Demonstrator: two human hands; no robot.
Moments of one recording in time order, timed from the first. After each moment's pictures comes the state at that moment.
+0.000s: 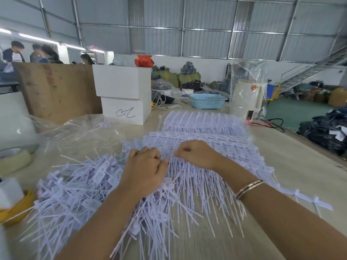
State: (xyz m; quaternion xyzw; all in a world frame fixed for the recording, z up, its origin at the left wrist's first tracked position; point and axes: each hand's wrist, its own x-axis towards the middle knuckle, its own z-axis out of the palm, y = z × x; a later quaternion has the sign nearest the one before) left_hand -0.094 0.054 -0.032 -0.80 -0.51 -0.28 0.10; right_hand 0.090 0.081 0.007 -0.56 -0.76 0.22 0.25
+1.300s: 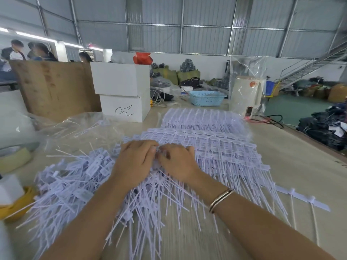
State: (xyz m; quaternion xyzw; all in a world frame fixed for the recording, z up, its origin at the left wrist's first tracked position) left_hand -0.115 0.069 -0.035 -0.80 -0.47 -0.38 0.07; right_hand 0.038 0.072 -0.030 -0.56 -0.77 0.04 0.31
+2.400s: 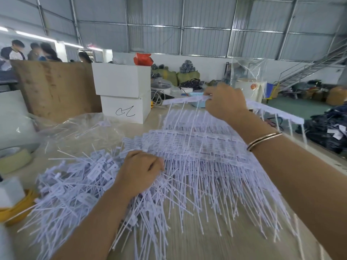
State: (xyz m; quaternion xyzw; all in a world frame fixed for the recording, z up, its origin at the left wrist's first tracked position) left_hand -0.115 0.066 -0.040 -0.82 -0.45 -0.34 -0.02; right_hand 0.118 0.098 0.115 -0.65 -0.69 -0.23 0.24
